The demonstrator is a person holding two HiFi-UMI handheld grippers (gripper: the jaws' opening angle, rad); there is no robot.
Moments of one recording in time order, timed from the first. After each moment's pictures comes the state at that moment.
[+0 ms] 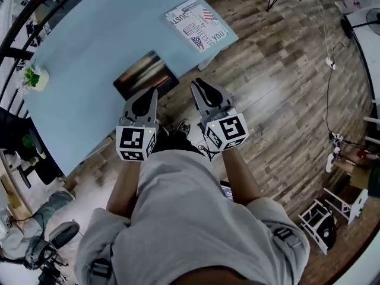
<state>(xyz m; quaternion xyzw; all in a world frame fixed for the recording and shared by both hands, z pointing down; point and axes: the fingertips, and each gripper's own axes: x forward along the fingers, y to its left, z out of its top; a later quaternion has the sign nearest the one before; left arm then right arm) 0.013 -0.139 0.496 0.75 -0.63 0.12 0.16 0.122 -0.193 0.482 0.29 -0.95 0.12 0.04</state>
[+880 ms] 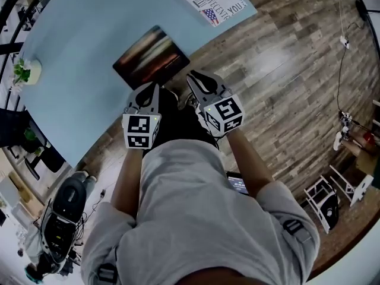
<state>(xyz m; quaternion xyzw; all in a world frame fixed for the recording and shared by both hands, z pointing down) -0.024 -0.110 0.625 0.73 -0.59 0.24 0.26 0.072 -0.167 0.617 0.23 -0.94 0.21 0.15</state>
